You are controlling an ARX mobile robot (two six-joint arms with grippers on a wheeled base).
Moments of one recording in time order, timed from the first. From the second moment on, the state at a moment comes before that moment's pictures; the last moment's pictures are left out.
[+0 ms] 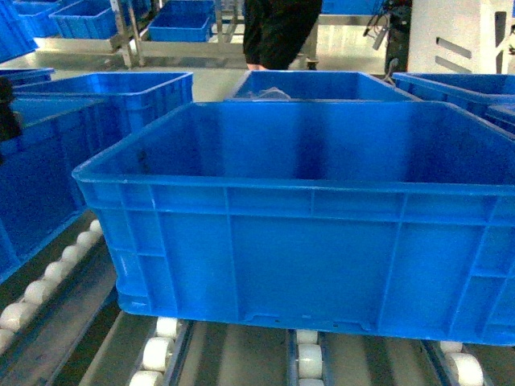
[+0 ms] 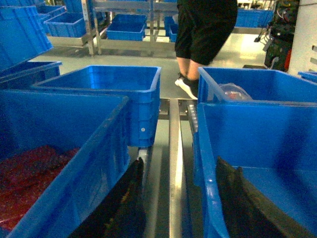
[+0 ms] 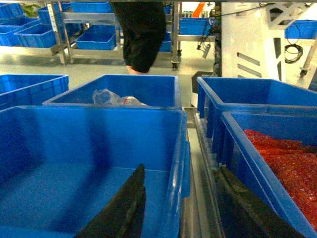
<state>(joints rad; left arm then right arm) -0.16 1.36 0.35 1.01 -0.16 -0.02 0.06 1.13 0.27 0.88 0.06 0.02</state>
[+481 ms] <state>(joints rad) -0.01 1.05 0.06 0.93 -0.01 -0.02 0.00 0.79 0.07 0.71 0.00 0.00</state>
